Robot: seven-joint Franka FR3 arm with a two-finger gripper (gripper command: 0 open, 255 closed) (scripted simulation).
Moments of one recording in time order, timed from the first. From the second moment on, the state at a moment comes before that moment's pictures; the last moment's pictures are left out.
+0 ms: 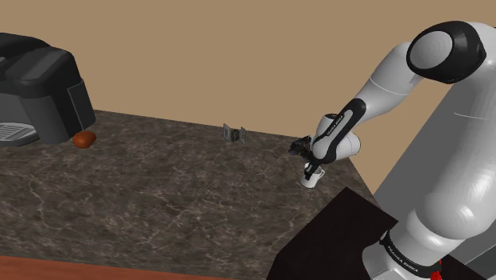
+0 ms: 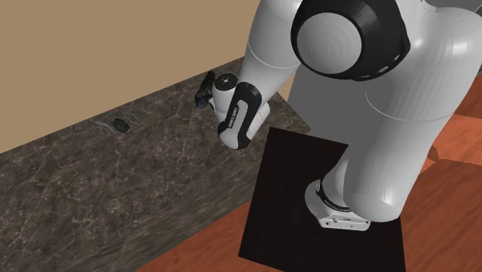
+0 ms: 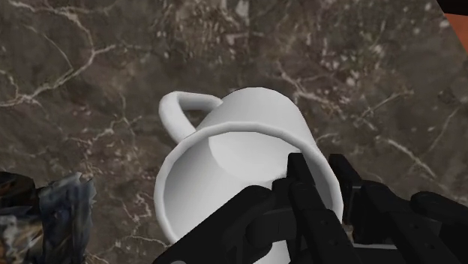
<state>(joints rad) -0.23 0.31 -0.14 -2.63 -0.06 2.98 -0.42</state>
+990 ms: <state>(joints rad) -0.21 0.19 -0.17 -2.65 -0.08 2.88 -0.40</state>
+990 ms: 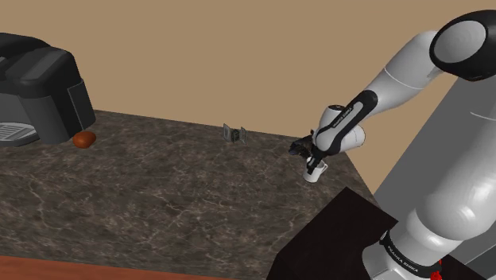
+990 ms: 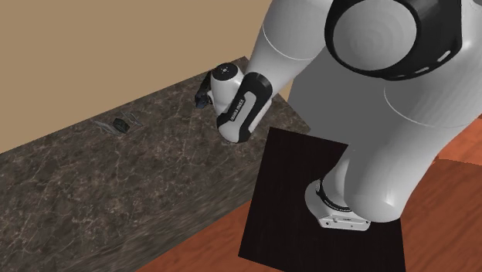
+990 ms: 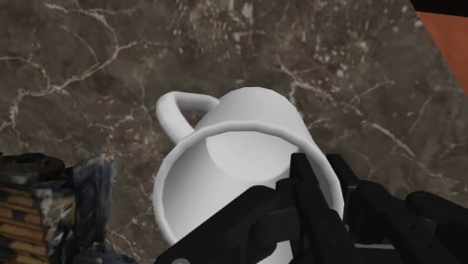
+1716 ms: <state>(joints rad) -0.20 0.01 -0.18 -2.66 -0.12 2.71 -0.39</state>
